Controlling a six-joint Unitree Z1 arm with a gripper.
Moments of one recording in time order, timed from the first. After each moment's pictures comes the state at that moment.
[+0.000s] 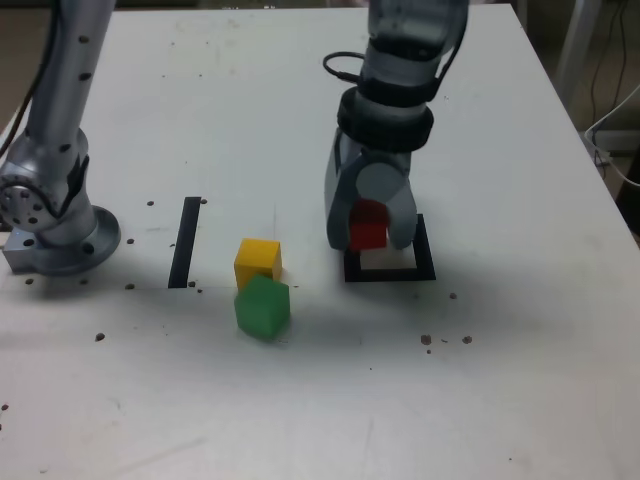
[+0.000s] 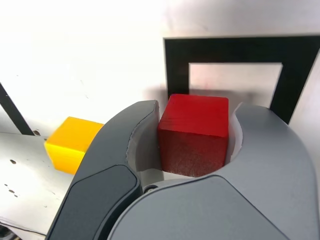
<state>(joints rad) -0.03 2.08 -1.51 1.21 -0.07 -0.02</state>
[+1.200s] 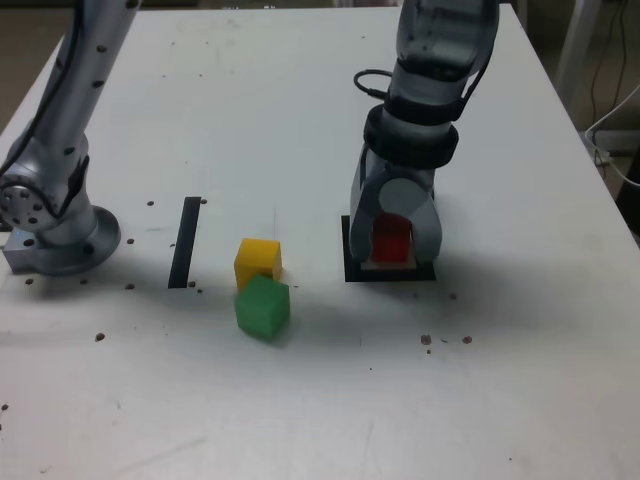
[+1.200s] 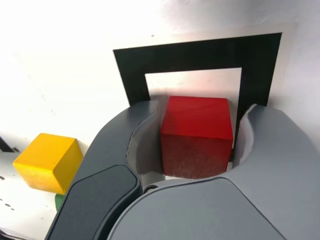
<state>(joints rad) -0.02 2.16 -1.57 1.18 -0.07 0.05</state>
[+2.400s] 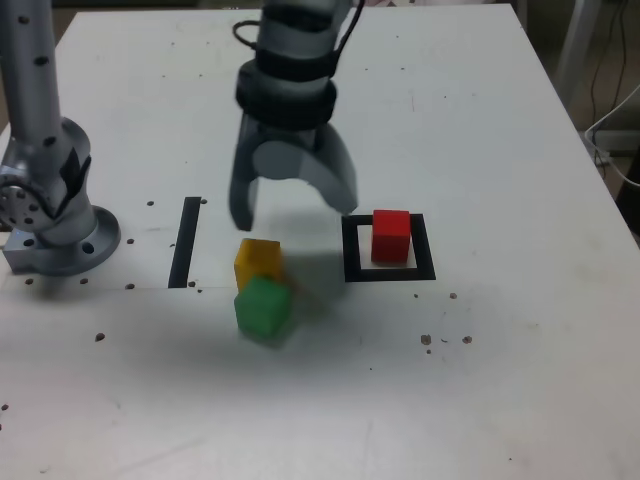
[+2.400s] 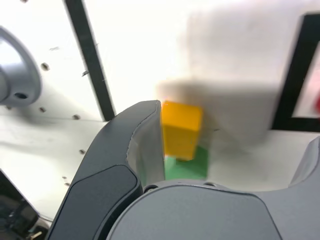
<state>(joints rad) -0.11 1.79 -1.21 1.22 -0.05 -0.09</state>
